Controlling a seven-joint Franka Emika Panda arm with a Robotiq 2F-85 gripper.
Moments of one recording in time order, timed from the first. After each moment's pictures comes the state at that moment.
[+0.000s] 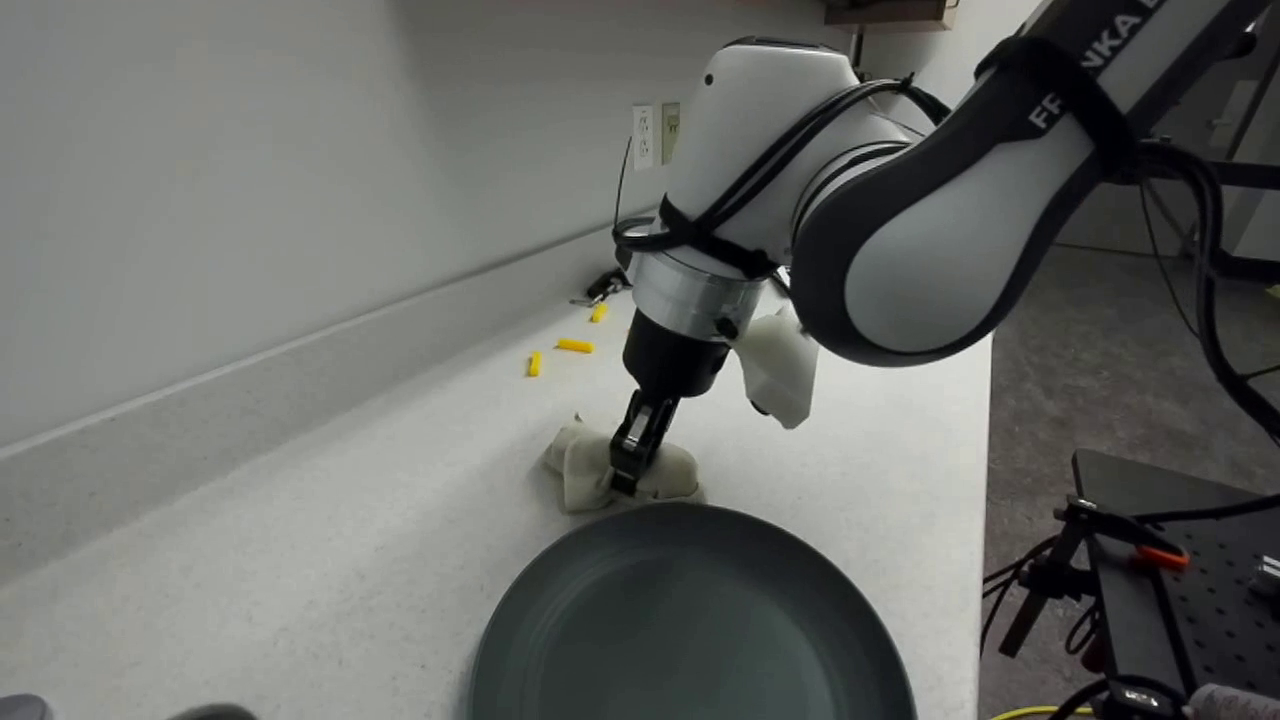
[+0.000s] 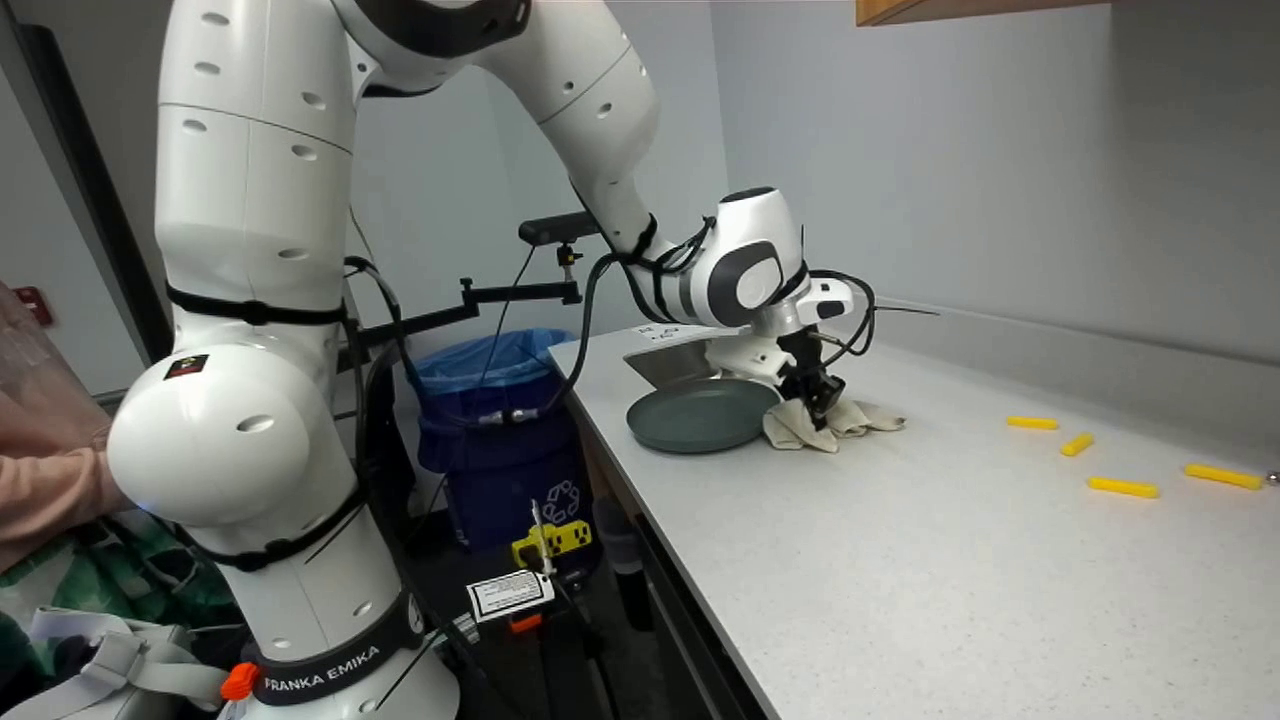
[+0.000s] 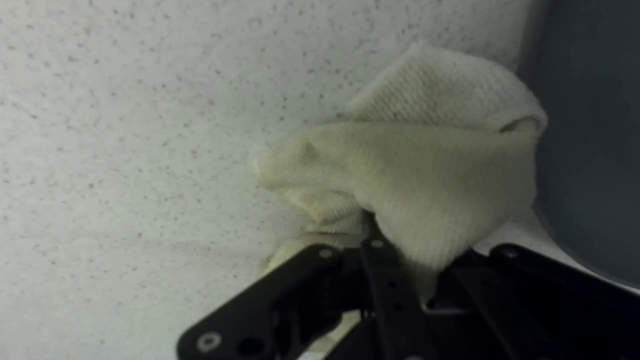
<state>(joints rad) 0.18 0.36 0.09 -2.20 -0.10 2.86 0.13</state>
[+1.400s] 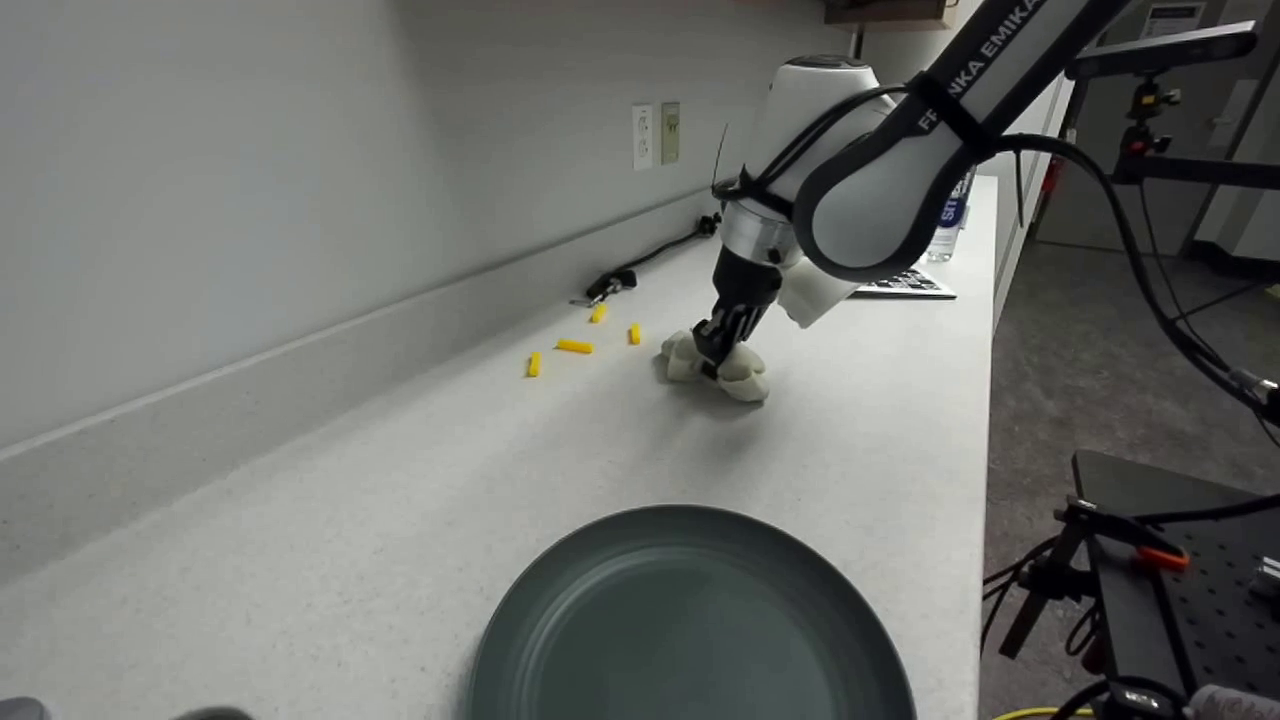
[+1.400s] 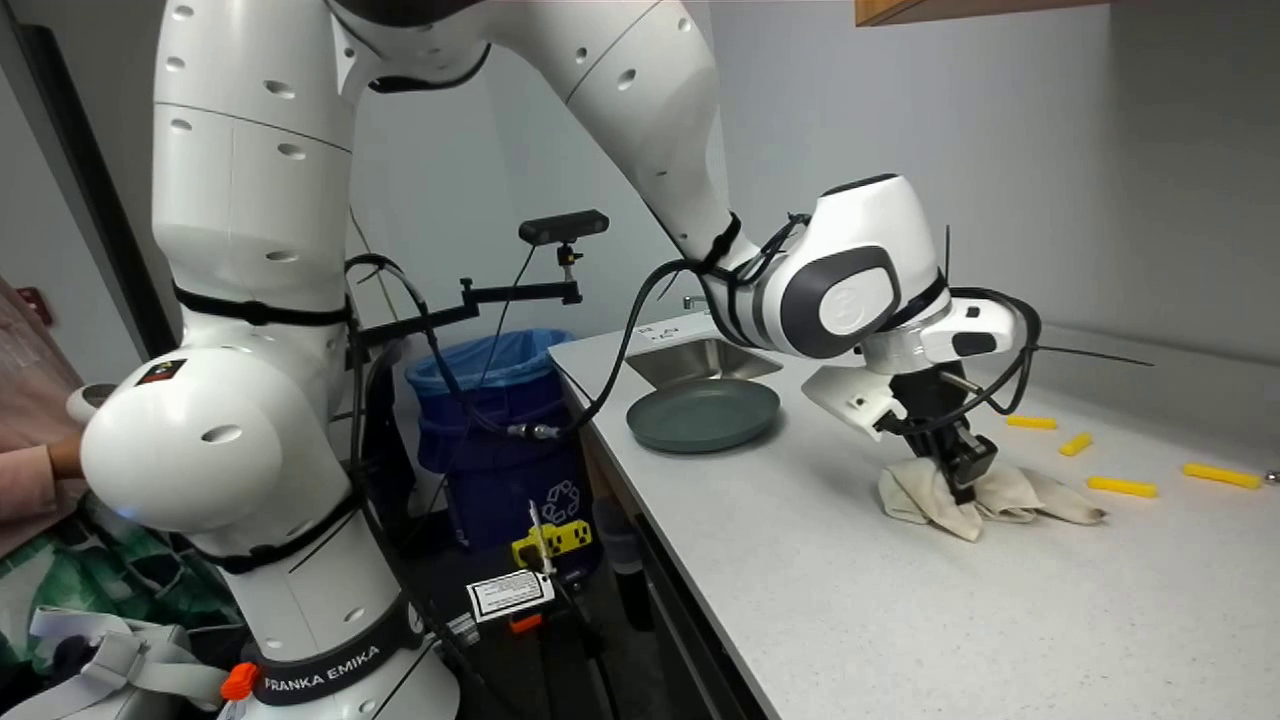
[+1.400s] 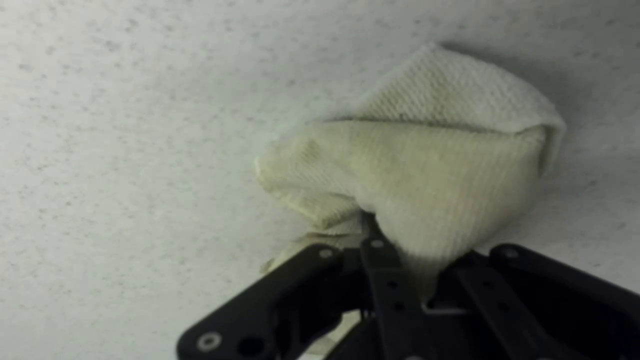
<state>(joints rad) 0.05 0.37 -0.13 -2.21 -0.10 2.87 0.17</state>
